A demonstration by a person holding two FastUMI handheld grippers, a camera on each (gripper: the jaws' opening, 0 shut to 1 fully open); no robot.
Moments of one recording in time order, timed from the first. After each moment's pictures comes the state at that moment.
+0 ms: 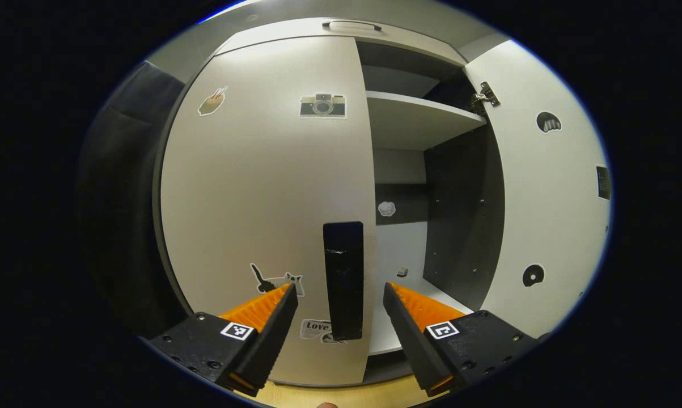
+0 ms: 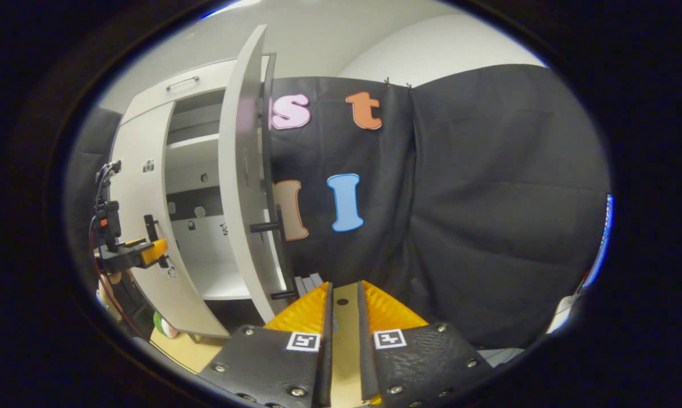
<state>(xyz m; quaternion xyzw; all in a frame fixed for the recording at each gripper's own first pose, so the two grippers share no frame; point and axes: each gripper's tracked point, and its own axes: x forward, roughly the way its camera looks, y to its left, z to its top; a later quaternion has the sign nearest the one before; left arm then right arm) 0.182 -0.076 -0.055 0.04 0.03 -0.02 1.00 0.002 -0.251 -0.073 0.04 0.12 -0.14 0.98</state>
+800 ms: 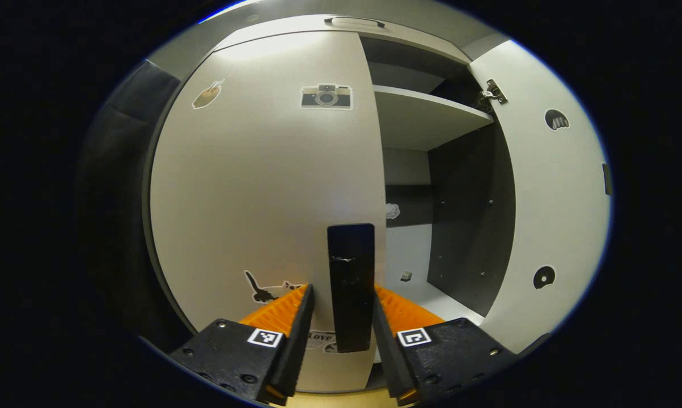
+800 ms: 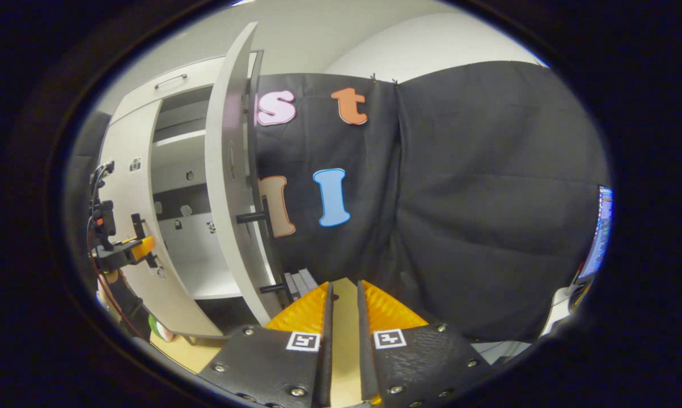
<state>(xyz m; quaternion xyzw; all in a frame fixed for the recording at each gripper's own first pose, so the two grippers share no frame) 0.198 -0.081 -0.057 0.04 0.03 -0.04 1.00 -0.019 -0.262 -0.083 0.05 0.13 -0.17 0.98</state>
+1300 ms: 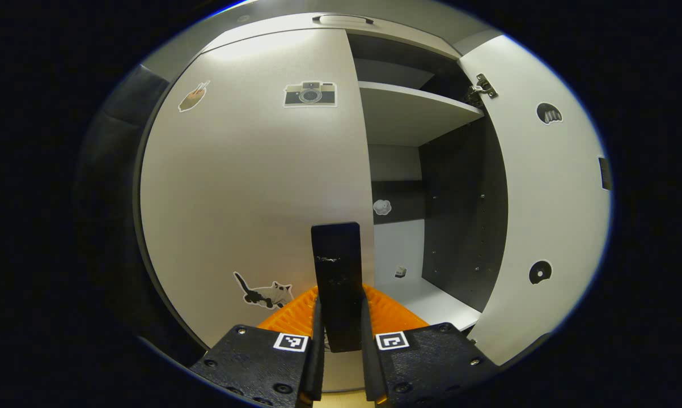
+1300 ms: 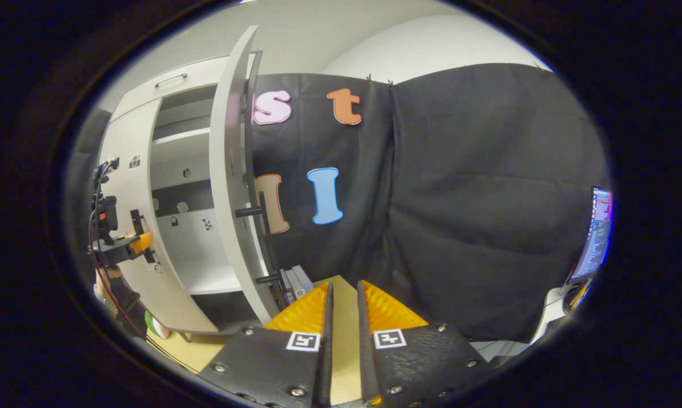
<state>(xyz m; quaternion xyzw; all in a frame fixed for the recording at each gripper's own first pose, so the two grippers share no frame) 0.197 -0.083 -0.060 0.05 0.04 -0.05 1.00 -0.045 -0.268 -0.079 0.04 0.13 -0.19 0.97</state>
